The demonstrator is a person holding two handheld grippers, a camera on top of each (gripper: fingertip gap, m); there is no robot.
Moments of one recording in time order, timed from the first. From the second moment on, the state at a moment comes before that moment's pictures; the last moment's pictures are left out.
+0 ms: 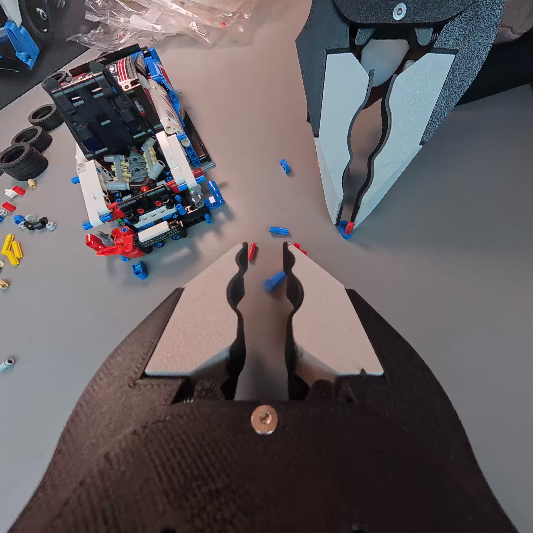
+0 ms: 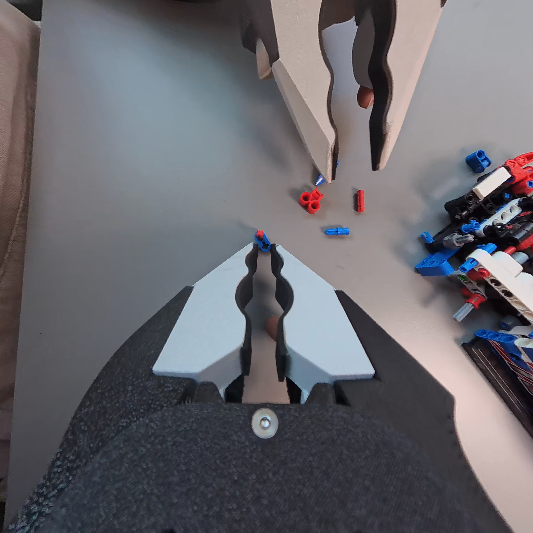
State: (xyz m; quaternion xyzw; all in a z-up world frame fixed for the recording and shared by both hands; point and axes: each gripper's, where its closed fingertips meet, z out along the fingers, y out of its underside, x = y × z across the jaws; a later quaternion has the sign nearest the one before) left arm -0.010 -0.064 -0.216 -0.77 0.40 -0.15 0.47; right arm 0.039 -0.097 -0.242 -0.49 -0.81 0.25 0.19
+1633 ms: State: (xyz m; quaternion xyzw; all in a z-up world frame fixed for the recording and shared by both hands) left arm -0.014 -0.066 -0.206 -0.77 0.37 -0.21 0.48; right arm 0.058 -0.021 -0.227 -0.51 -0.77 0.27 0.28
